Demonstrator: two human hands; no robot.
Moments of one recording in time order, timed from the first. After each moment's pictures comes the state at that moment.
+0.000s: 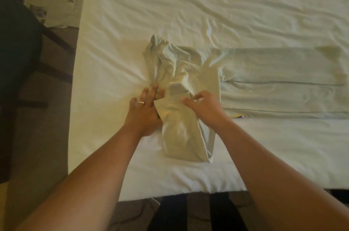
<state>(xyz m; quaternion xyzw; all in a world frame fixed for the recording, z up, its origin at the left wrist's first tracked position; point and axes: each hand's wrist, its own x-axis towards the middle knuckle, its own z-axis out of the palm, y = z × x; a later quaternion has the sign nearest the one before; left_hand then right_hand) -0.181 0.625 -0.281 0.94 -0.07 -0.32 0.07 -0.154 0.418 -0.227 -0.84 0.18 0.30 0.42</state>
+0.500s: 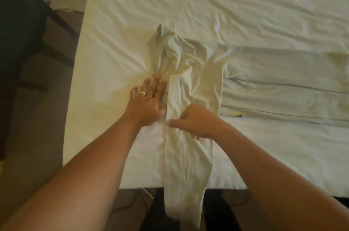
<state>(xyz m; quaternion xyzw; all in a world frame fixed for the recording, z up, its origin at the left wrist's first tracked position) -0.185 0.620 -0.288 0.96 -0.05 -0.28 0.09 -0.174 0.432 -0.206 -0.83 -0.05 0.51 0.23</state>
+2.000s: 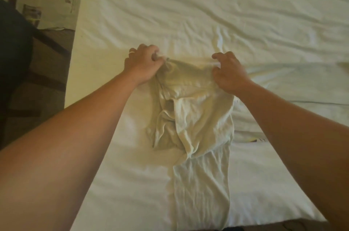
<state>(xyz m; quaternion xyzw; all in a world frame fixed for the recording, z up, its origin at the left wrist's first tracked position) 0.005 0.651 -0.269 0.94 0.08 -0.18 0.27 0.000 0.391 -0.263 -0.96 0.01 0.19 0.20</state>
